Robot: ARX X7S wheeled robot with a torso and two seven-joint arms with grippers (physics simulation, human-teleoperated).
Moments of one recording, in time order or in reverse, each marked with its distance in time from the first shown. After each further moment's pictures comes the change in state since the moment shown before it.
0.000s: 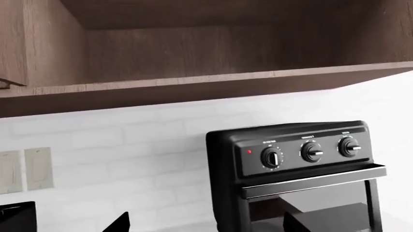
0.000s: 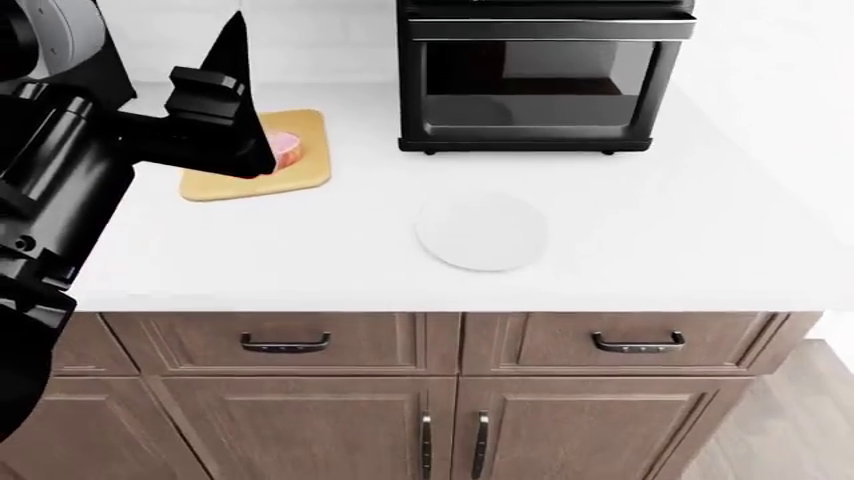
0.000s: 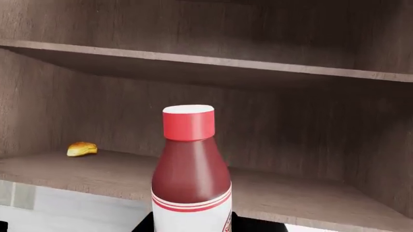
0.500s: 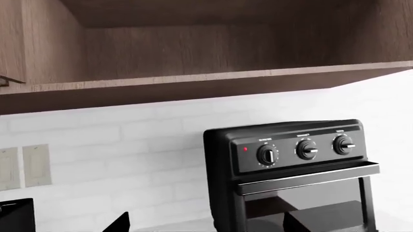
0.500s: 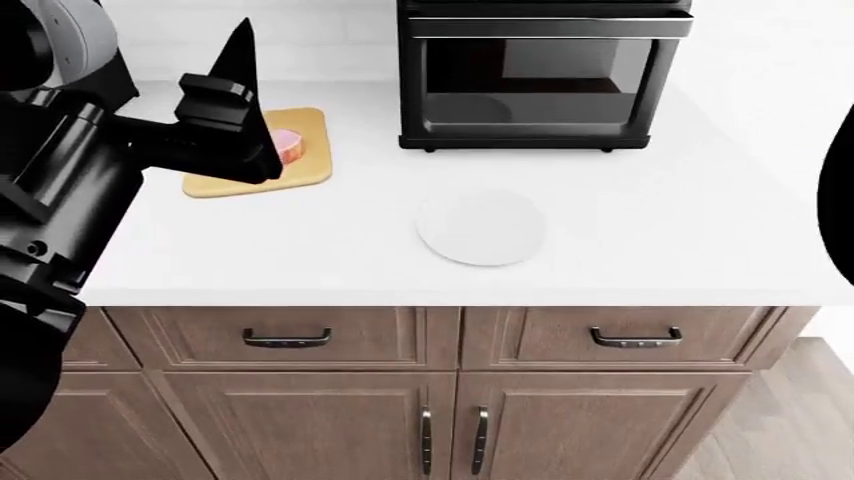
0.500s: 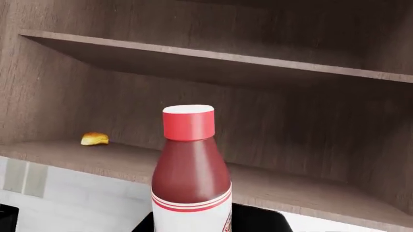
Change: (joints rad) left arm 0.013 0.004 0.013 0.004 0.007 0.015 -0.002; right arm -0.181 0.031 -0.041 -0.461 0.087 0.247 0.032
